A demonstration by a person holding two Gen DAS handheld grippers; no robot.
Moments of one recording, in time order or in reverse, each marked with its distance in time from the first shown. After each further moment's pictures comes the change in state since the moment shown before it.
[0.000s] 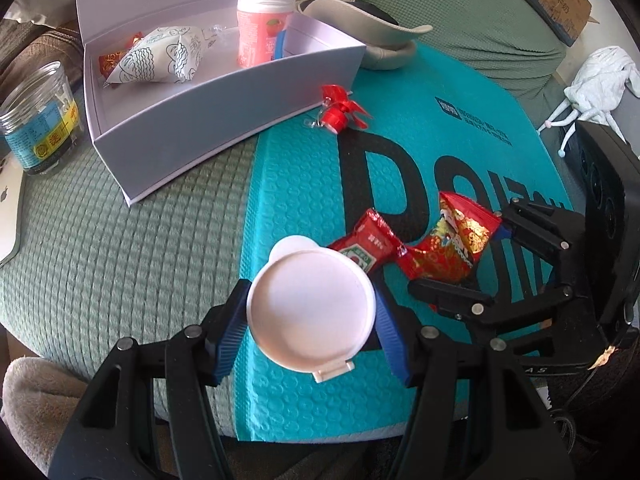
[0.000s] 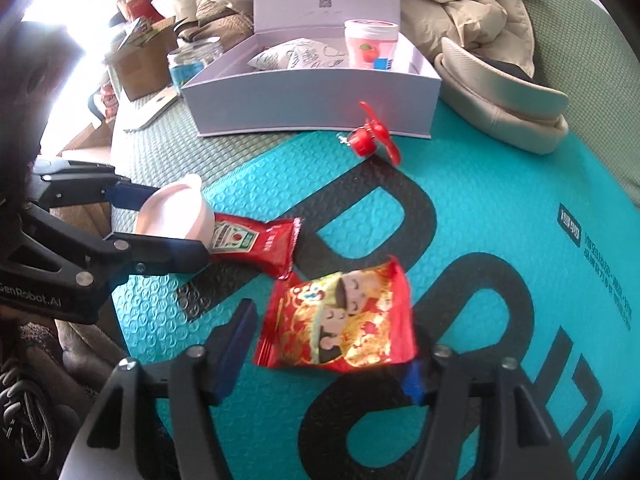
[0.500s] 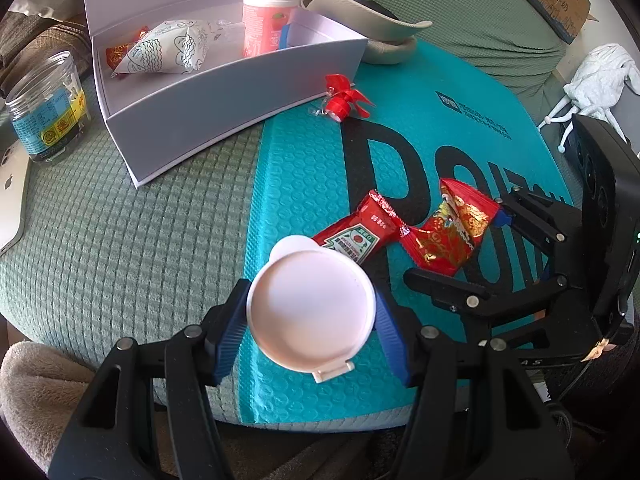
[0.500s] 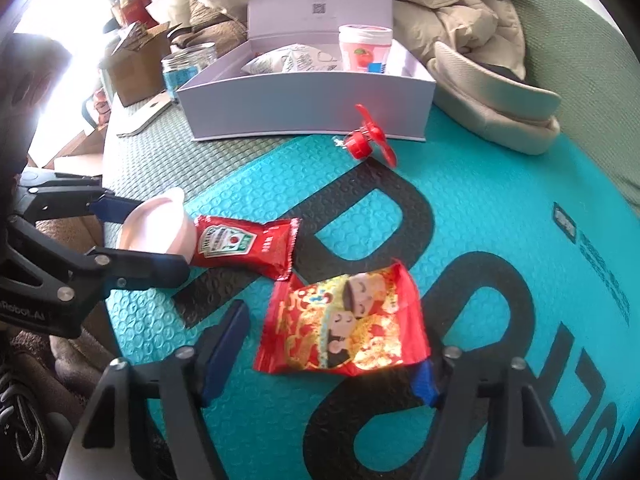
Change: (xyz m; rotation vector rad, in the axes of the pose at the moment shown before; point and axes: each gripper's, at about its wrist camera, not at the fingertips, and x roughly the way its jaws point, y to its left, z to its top) left arm -0.010 0.016 -0.012 -0.006 0.002 -0.003; right arm -0.001 -0.003 -0.006 0.062 -0.069 -0.051
